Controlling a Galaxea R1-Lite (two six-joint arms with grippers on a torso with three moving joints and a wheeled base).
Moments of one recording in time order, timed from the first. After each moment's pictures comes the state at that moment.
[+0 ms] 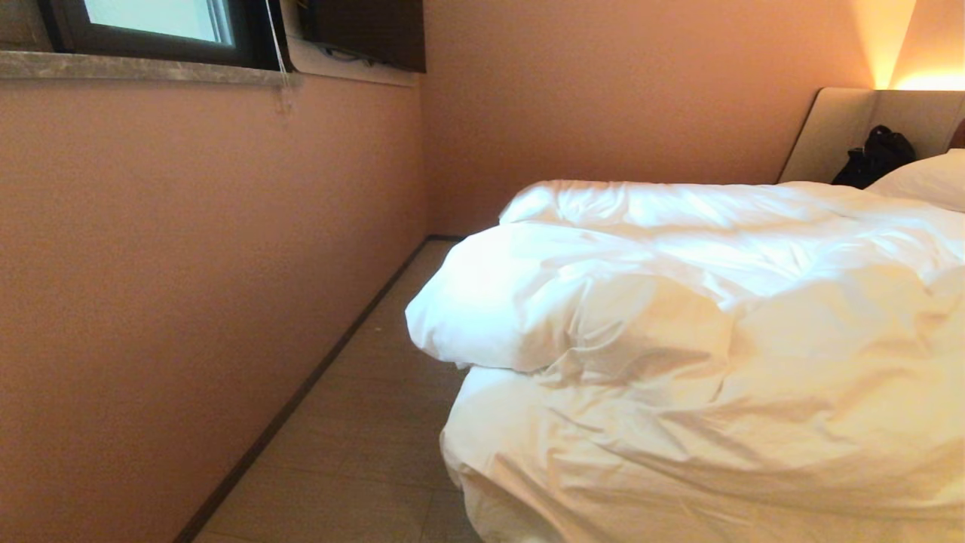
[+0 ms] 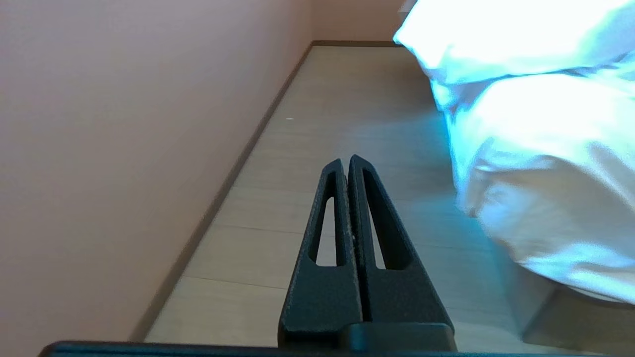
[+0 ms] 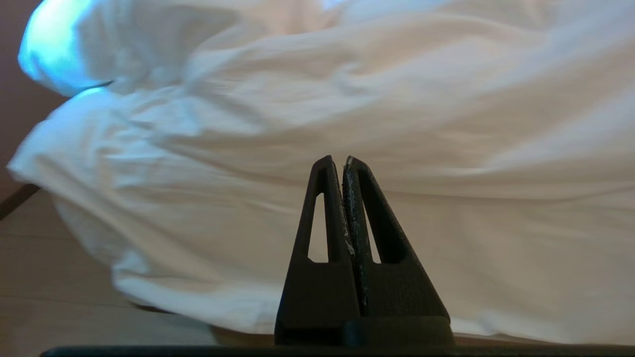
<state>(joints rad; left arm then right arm) 0.00 0.00 0.00 0.01 0.00 0.02 0.00 0.00 0.00 0.00 0.00 0.01</state>
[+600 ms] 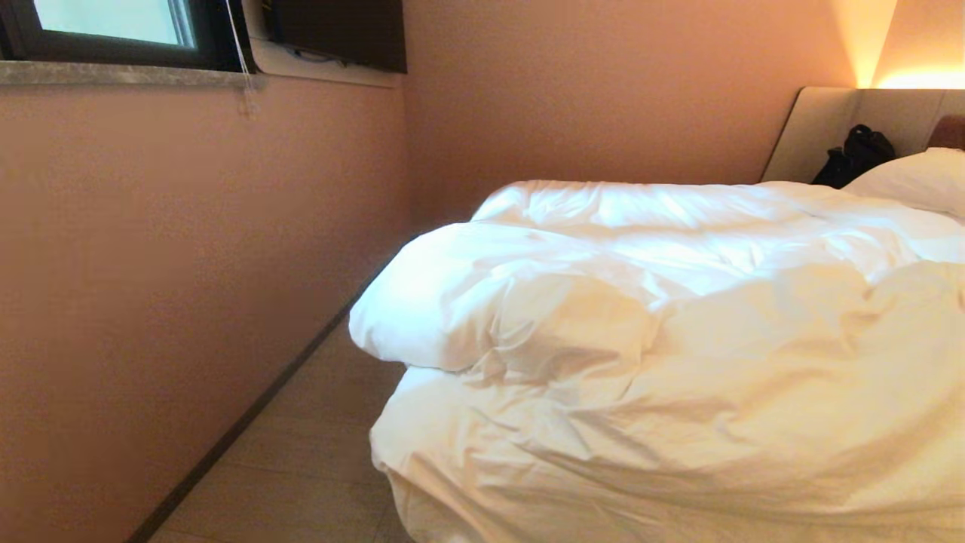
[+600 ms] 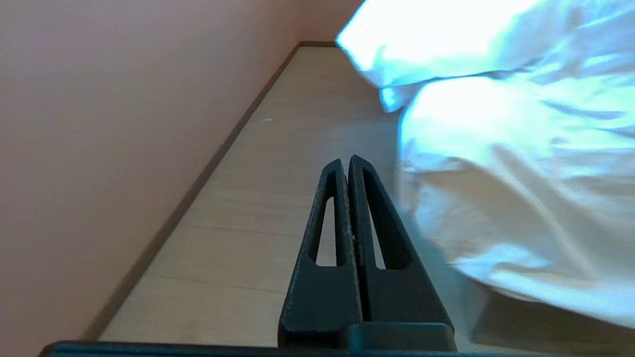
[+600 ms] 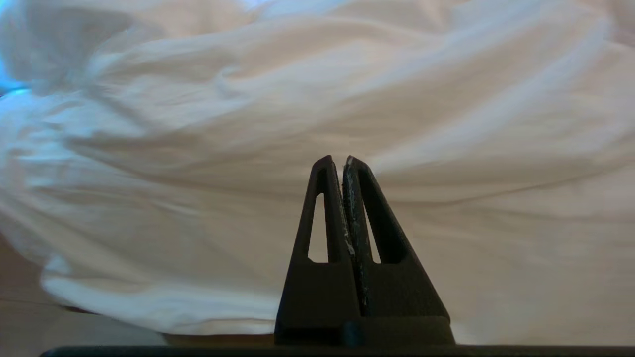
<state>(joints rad) 0.00 0.00 0.00 0.01 0.00 0.02 0.00 0.00 0.00 0.00 0.00 0.01</state>
